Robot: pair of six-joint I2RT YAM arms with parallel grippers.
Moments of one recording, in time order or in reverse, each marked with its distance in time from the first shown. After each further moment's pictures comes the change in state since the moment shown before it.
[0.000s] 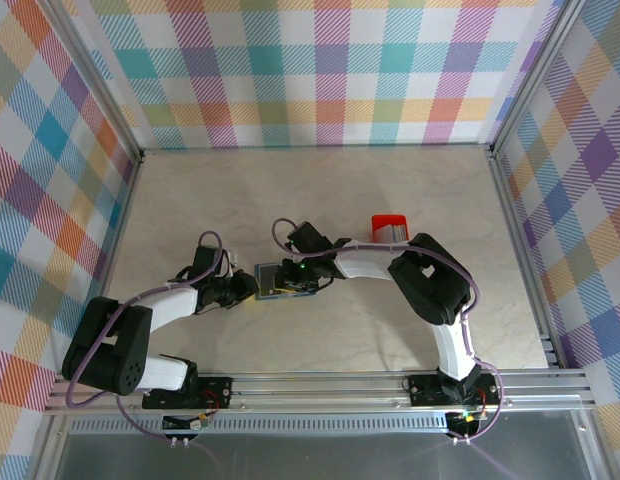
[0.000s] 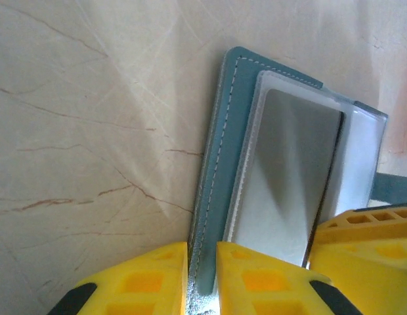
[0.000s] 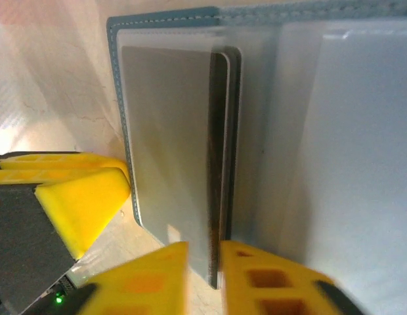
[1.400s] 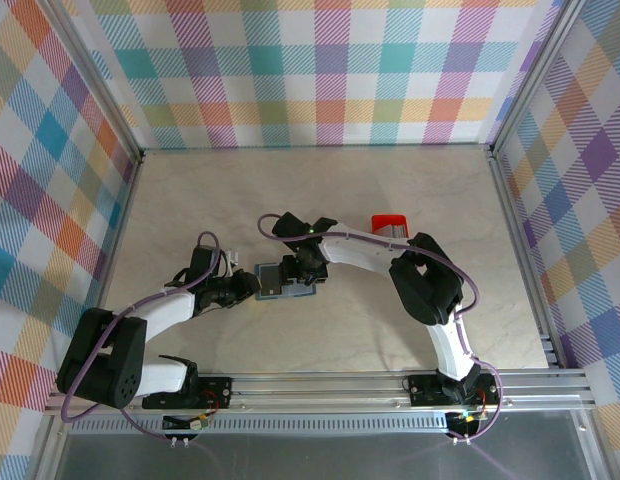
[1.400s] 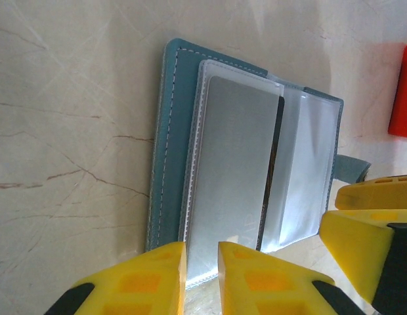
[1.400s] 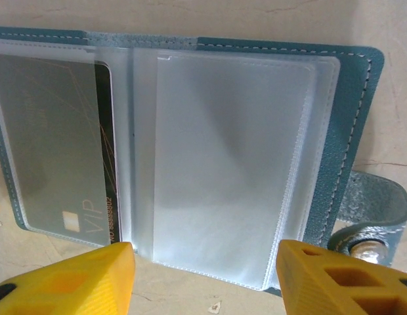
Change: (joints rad) left arm 0.000 -0.064 -0.019 0.015 0.054 0.004; right arm 0.038 0.051 0.318 -0.602 0.354 -0.138
